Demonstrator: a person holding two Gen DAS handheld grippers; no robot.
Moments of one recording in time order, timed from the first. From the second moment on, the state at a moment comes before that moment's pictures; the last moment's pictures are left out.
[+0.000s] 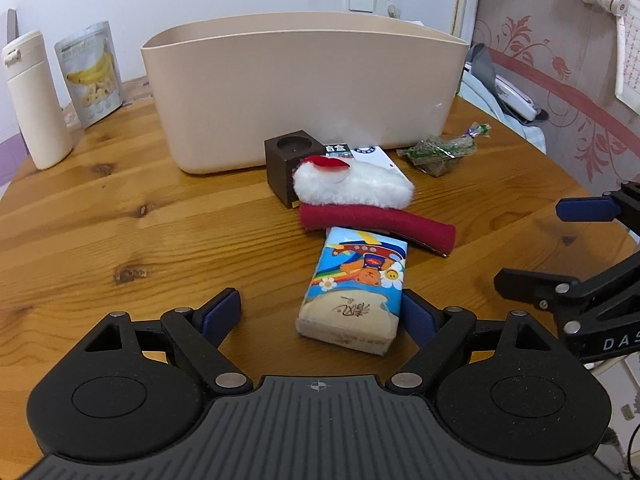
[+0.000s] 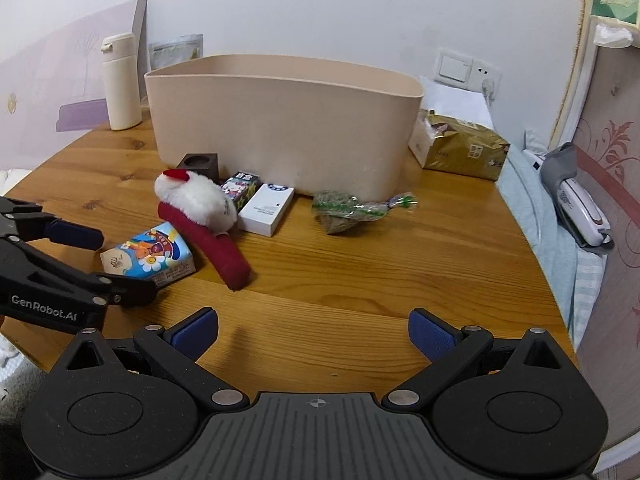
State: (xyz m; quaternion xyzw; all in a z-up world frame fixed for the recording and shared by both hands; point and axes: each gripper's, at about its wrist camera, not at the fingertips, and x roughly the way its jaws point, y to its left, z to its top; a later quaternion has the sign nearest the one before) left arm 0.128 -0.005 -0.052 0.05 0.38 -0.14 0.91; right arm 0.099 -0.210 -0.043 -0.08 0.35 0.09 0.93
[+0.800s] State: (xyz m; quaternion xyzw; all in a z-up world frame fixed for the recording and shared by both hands) left arm 0.148 0.020 -0.055 0.06 0.36 -0.14 0.92; right arm 0.131 -0.164 -0.063 -0.10 0.35 0.14 0.92
